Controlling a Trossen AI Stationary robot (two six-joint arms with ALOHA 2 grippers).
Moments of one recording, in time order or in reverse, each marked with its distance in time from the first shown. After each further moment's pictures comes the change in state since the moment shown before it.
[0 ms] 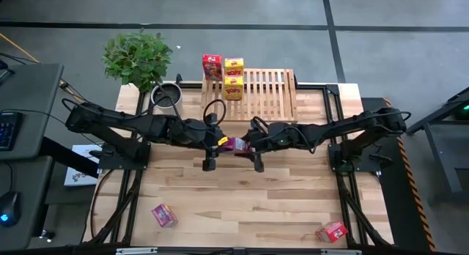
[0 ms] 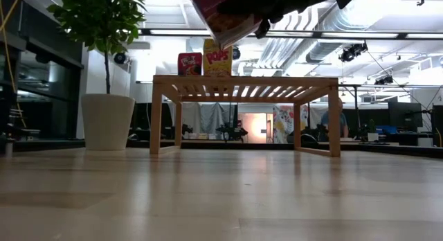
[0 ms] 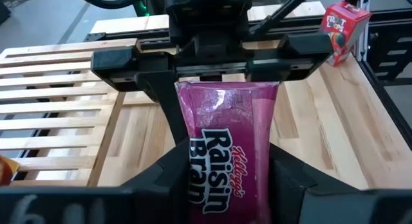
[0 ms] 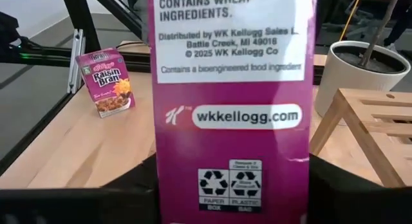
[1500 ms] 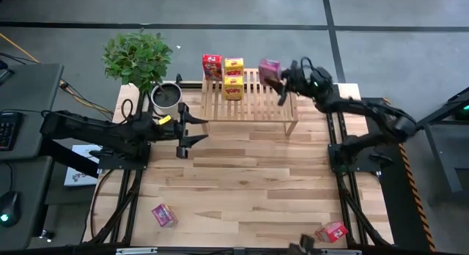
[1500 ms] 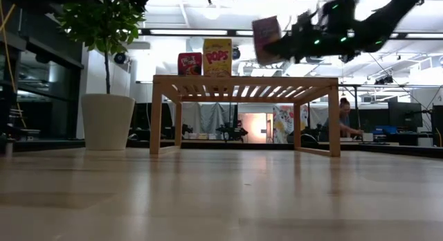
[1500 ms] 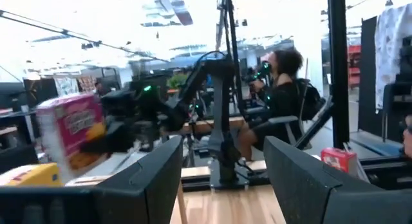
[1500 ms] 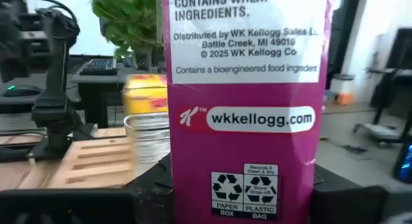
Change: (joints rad) left arm 0.148 -0.468 -0.815 1.135 0.186 0.146; right arm -0.844 -0.132 -0.305 0.598 -0.460 -0.010
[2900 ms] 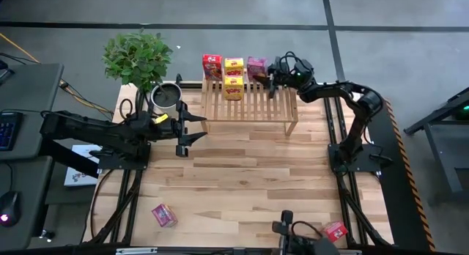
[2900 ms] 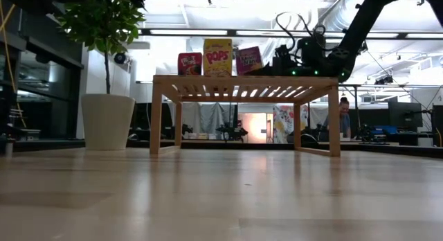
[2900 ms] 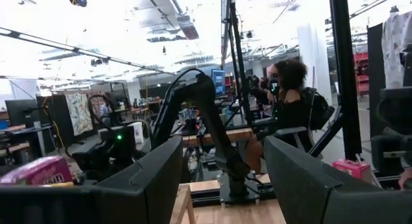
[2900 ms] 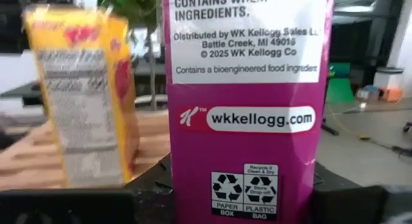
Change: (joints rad) left arm 0.009 0.001 0.000 0.059 -0.008 0.036; right arm -0.106 0.453 0.202 0.247 -0.233 0.067
